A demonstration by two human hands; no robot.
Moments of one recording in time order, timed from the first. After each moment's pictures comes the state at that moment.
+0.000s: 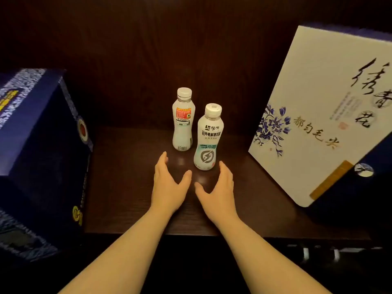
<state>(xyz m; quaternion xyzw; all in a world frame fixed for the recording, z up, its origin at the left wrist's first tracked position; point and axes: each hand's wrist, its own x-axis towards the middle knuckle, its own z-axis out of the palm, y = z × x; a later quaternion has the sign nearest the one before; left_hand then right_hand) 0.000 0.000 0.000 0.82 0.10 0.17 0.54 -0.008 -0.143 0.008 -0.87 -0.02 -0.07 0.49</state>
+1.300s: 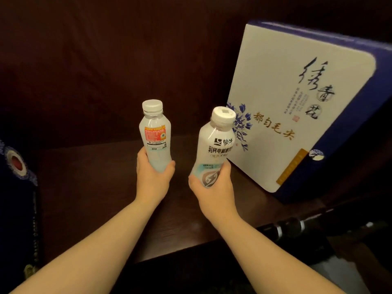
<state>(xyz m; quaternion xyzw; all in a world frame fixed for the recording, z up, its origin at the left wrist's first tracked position) 0.058 -0.012 0.037 0.78 0.03 0.15 0.60 -0.010 -0.164 0.047 -0.75 0.09 -0.17 0.63</state>
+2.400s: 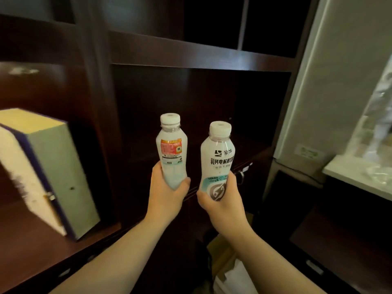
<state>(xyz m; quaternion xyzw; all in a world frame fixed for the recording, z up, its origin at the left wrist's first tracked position) -0.205 -0.561 0.186 0.70 -0.26 0.09 0.66 -0.324 -0.676 0.191 -0.75 0.13 -0.36 0.54</state>
